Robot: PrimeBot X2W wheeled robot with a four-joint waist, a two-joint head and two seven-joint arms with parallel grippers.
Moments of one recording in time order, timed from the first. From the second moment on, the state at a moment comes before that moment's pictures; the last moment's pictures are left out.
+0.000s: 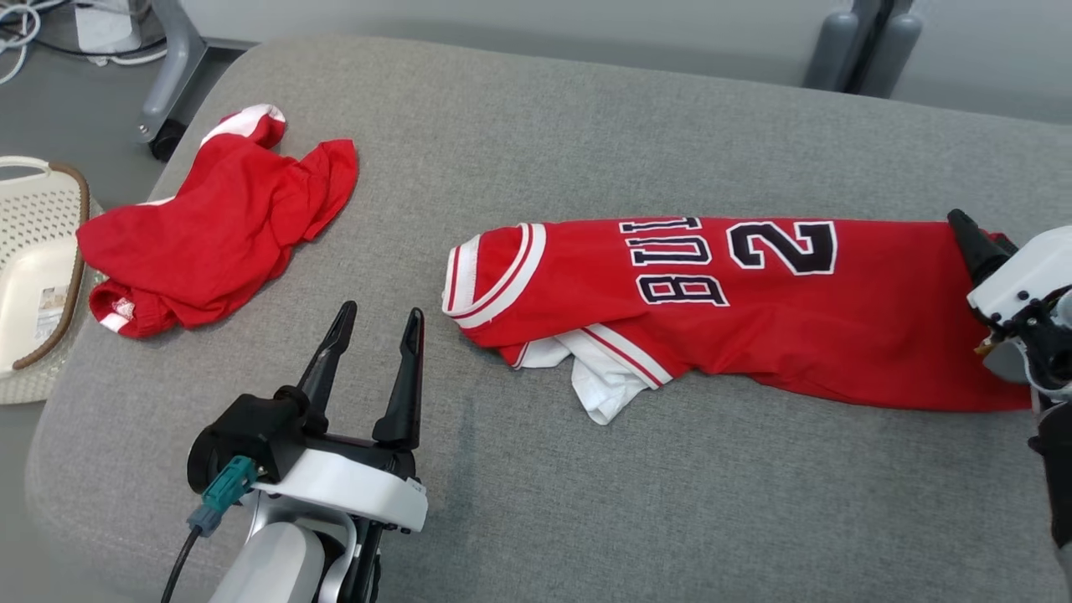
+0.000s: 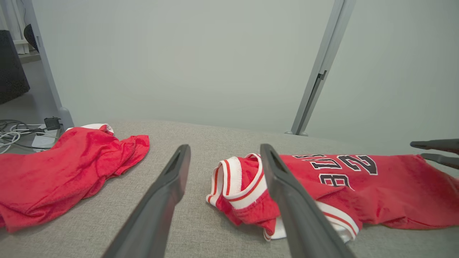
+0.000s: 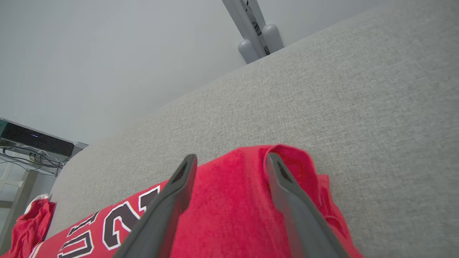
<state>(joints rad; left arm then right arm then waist) -0.21 0.14 -0.35 0.14 -0.44 0.05 -0.24 -0.73 -0.23 -0.12 0.81 0.63 0.13 0.32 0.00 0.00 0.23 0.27</state>
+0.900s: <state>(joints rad) -0.08 0.19 -0.31 0.09 -0.48 0.12 -0.21 0.00 -0.10 -0.06 0.17 0.49 0.13 -0.03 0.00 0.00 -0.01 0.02</state>
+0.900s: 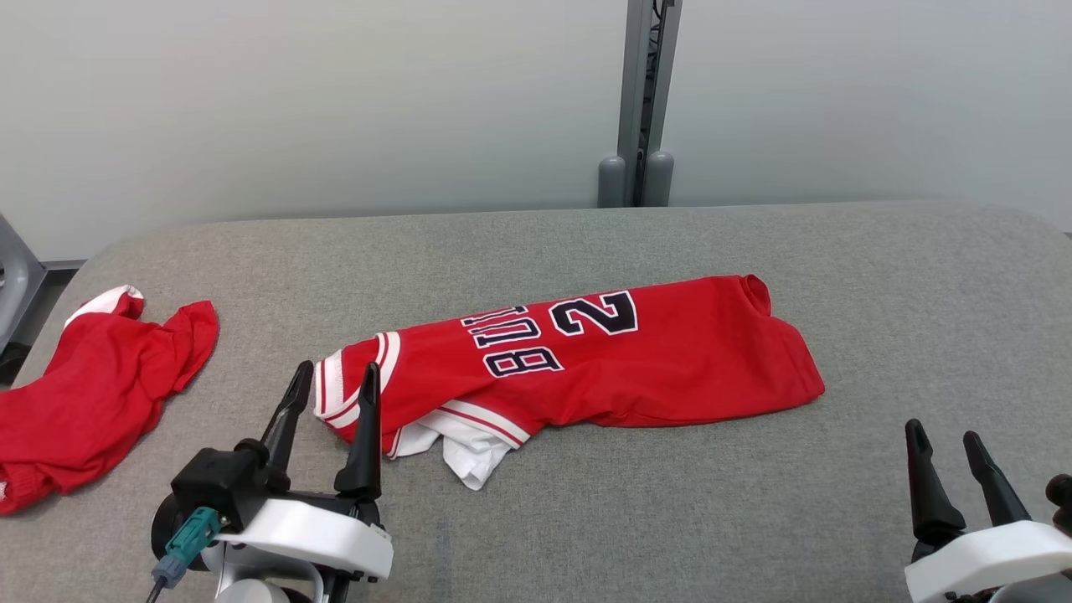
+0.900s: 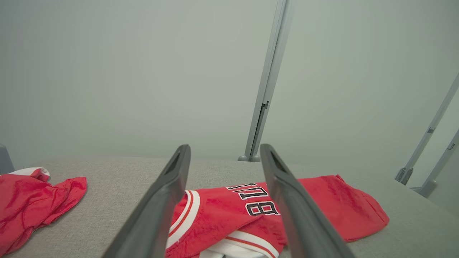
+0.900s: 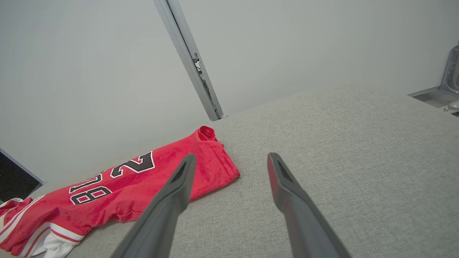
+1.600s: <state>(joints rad) -0.12 0.19 -0.33 0.06 -0.48 0.12 -0.20 -0.29 -0.25 0.05 0.48 0.43 0.13 0.17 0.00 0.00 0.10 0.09</state>
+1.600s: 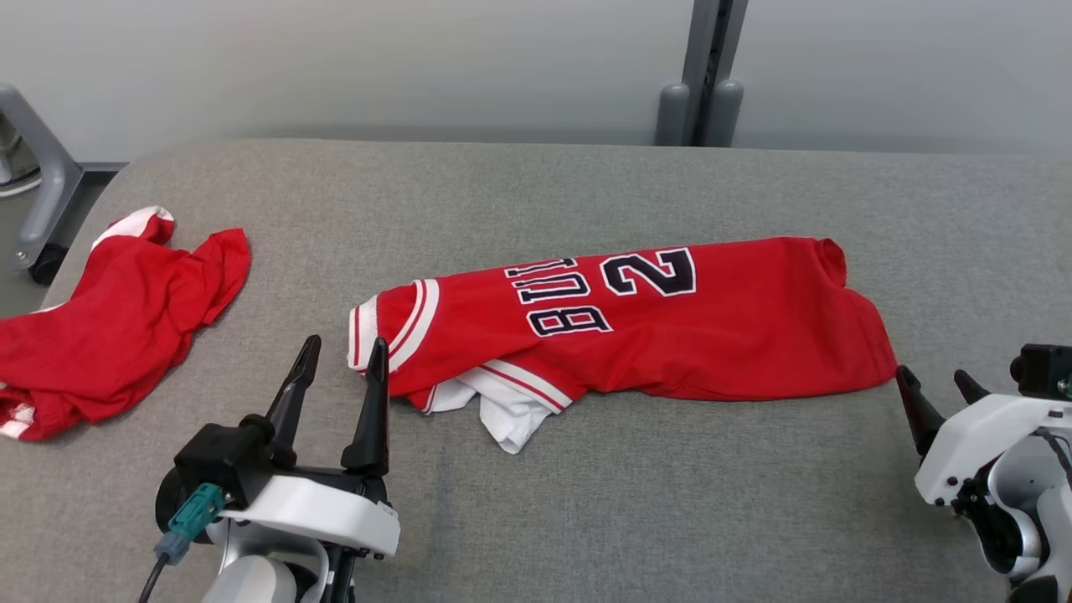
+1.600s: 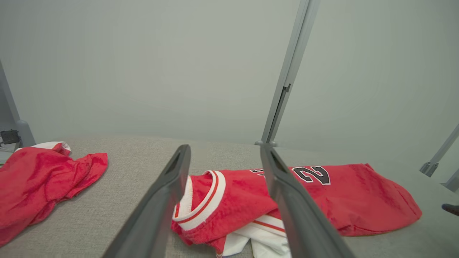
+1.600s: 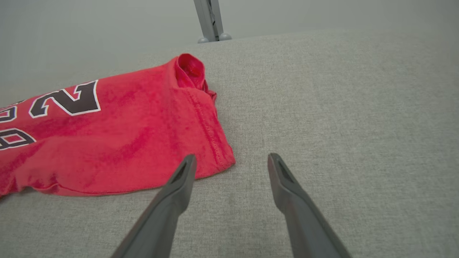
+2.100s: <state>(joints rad) -0.17 0.19 -0.34 0.08 -0.48 0.11 -0.20 -0.51 -0.34 0.25 0.77 0.62 0.13 0.21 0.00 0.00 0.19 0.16</state>
